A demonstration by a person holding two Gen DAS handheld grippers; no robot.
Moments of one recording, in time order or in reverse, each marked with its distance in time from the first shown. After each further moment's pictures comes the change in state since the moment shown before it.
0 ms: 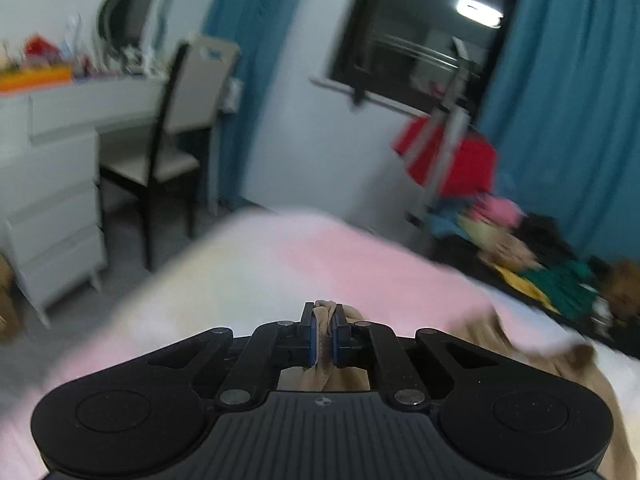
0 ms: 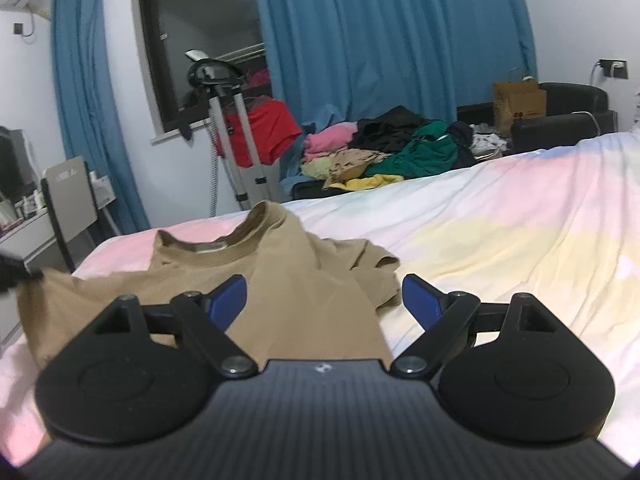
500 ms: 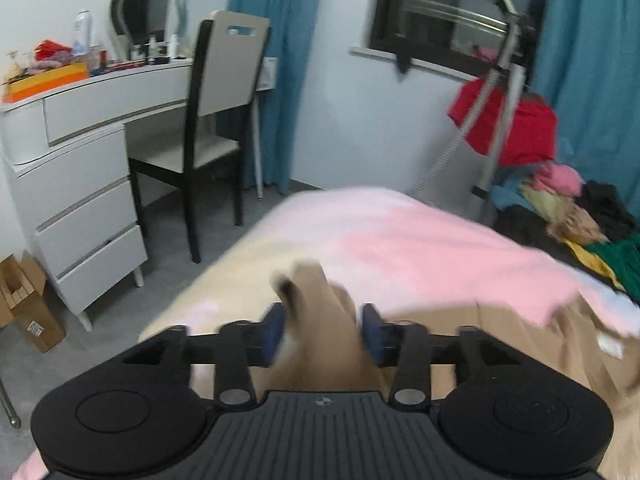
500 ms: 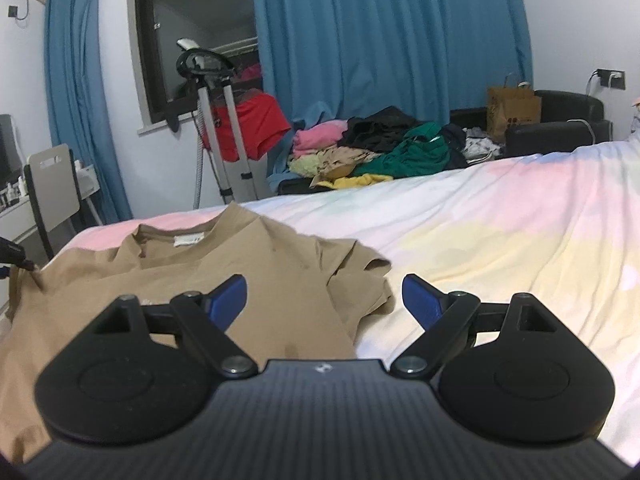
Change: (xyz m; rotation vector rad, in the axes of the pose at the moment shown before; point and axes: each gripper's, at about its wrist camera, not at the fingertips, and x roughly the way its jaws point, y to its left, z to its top) left arm 0.059 0.001 -0.022 0.050 0.102 0.072; right arm 0.028 0.000 -0.008 -0.048 0.010 -0.015
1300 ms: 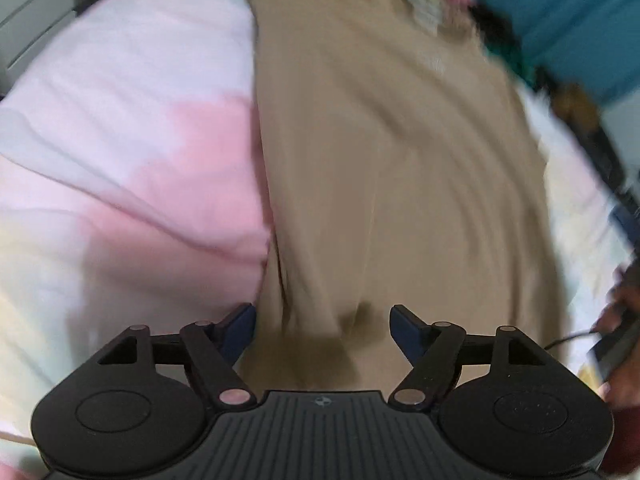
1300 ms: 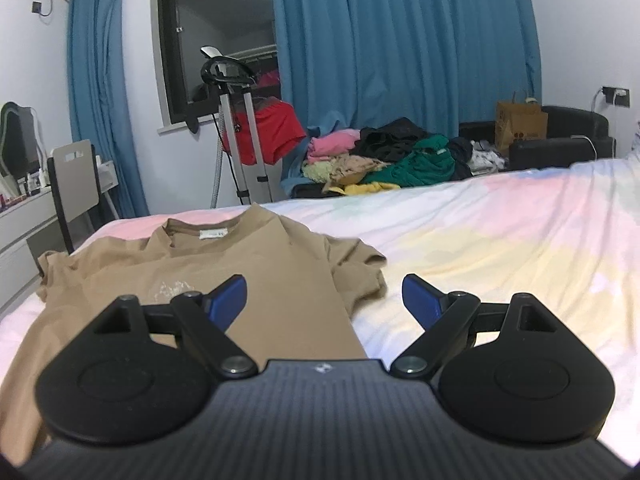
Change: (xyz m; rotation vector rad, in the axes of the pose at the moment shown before) left arm -0.271 0.014 -0.222 0.032 0.616 -0.292; right arm -0.074 -0.009 0.000 -0.025 -0.011 0.020
